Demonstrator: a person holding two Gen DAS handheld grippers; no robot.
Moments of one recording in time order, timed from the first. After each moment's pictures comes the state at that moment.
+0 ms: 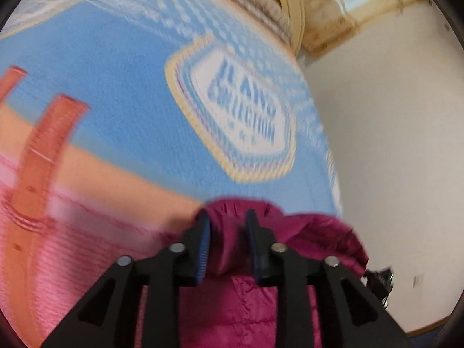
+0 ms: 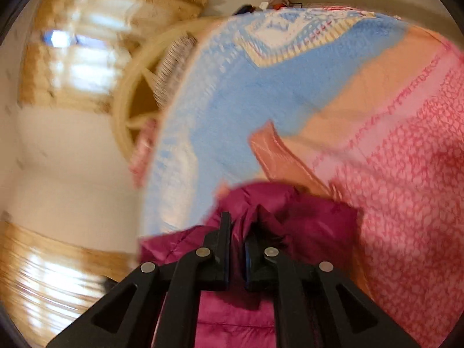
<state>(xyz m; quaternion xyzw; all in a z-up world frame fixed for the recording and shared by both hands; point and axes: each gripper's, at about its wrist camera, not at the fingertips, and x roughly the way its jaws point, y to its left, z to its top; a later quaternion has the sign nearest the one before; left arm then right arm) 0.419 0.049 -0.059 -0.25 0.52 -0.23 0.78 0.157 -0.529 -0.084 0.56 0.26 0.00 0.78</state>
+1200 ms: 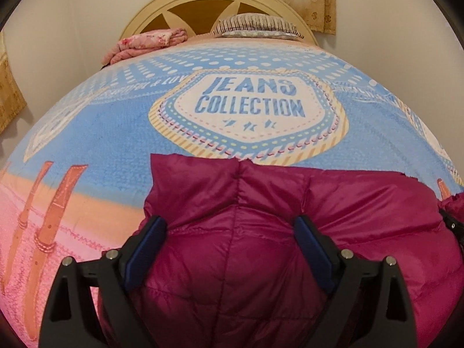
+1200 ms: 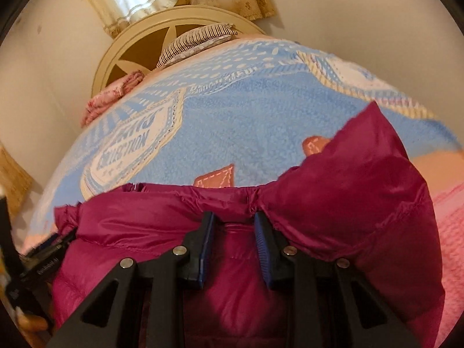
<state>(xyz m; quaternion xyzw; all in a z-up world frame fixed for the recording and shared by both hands) 0.379 -0.111 -0.115 0.05 0.40 -0.07 0.91 0.262 -0.408 -0.115 0.23 0.36 -0.09 0.90</state>
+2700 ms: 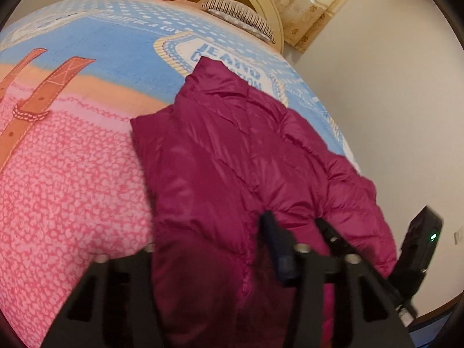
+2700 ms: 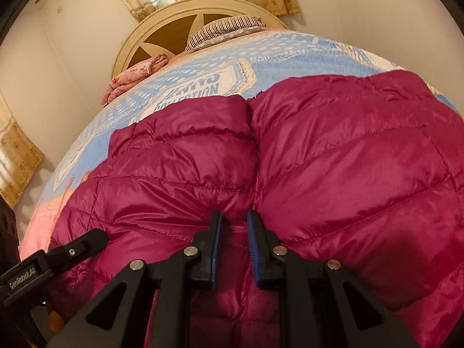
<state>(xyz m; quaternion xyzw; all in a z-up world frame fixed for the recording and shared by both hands) 0.298 -0.013 -0.120 -0.17 0.45 -0.24 0.84 0.210 -0.252 -0.122 0.20 0.36 -0.07 0.91</state>
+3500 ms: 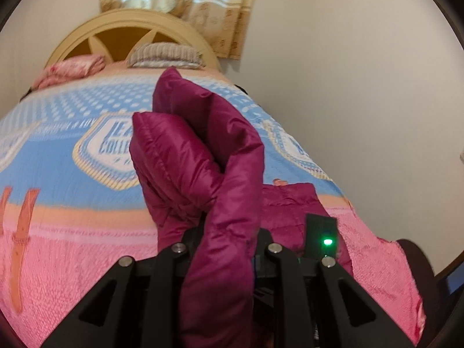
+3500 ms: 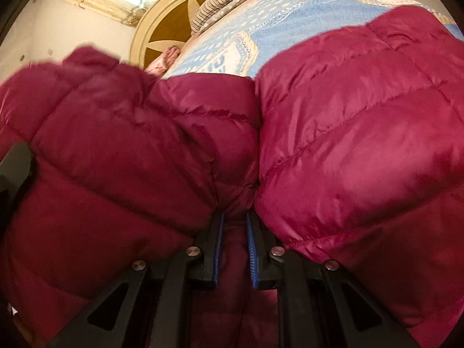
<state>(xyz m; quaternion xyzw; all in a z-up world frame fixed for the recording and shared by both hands) 0.241 -0.146 0.003 0.01 0.35 -0.31 0.88 0.205 -0.314 -0.111 0.35 0.40 0.05 0.85</state>
